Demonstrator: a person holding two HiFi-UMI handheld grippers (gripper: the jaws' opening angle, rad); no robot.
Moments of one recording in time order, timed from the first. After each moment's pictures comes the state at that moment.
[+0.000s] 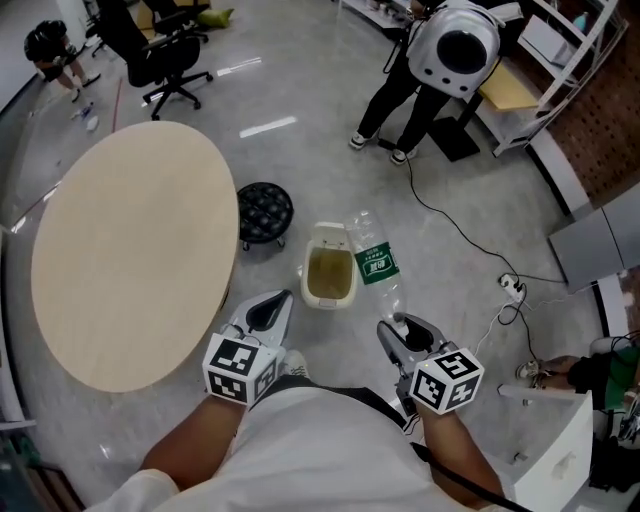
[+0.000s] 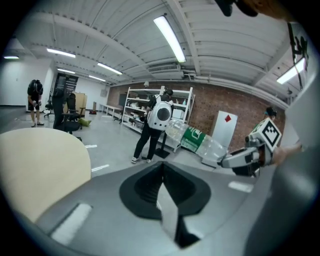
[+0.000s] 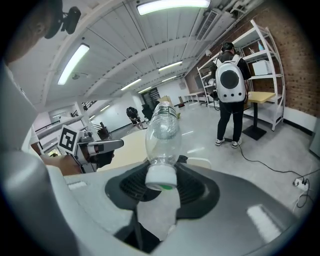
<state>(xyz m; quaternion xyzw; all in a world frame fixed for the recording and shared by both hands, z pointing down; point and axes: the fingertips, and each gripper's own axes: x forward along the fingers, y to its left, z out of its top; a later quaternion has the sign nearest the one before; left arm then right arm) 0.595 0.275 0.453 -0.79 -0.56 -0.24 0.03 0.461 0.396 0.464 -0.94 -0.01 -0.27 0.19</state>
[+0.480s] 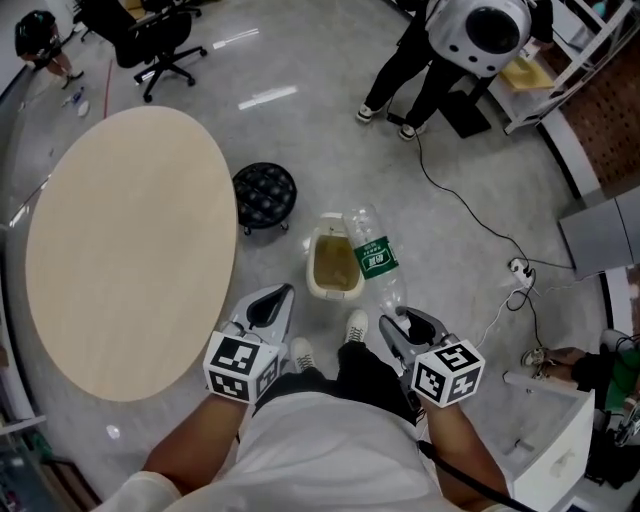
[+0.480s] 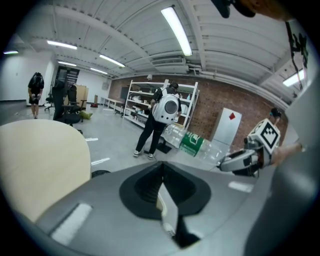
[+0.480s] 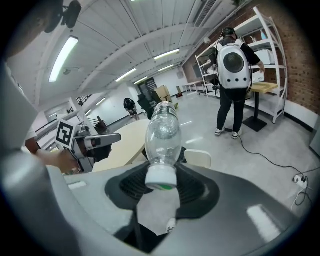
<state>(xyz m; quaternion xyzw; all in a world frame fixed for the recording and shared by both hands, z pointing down) 0.609 0.284 0.485 -0.79 -0.55 -0.28 0.03 0.475 0.405 0.507 -0.92 0.00 -0.33 0.21</state>
